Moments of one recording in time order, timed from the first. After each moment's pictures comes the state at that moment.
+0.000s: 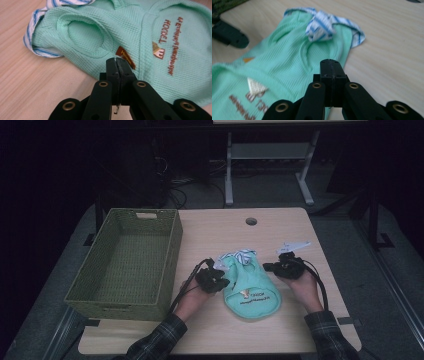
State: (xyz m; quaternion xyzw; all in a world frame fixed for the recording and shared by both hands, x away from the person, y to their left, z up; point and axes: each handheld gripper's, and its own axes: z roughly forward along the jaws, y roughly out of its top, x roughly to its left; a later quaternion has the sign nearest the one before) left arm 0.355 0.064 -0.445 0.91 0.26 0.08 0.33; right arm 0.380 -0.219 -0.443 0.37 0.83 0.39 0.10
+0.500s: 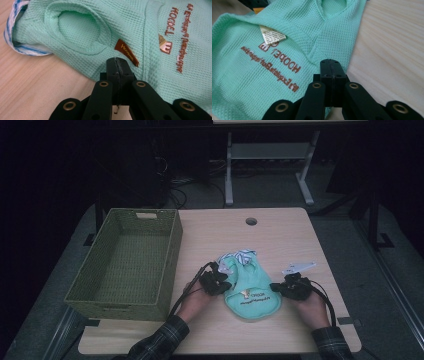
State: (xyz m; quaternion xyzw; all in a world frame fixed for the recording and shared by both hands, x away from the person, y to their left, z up) left arm 0.354 0.055 -0.458 0.91 0.25 0.08 0.31; right arm 0.330 -0.231 -0.466 0.39 0.85 0.36 0.09
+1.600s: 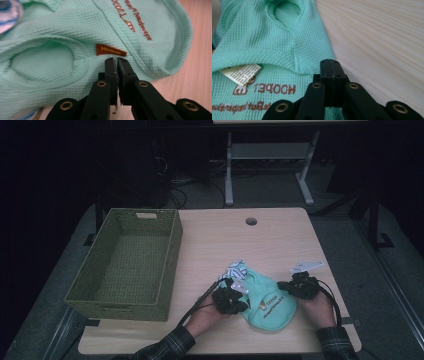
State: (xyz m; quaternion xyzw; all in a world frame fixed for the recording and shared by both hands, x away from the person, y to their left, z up) left arm 0.307 0.024 -0.455 0.92 0.19 0.00 0.33; right arm 0.333 -0.252 -0.466 0.41 0.84 0.35 0.10
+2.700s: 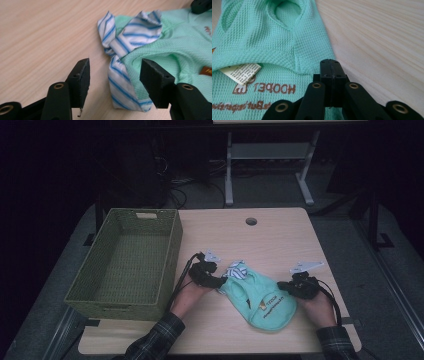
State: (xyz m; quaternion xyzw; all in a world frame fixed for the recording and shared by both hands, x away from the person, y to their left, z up) left arm 0.369 0.082 -0.442 0.88 0.32 0.10 0.35; right arm 0.333 -0.252 -0.466 0.40 0.84 0.35 0.10
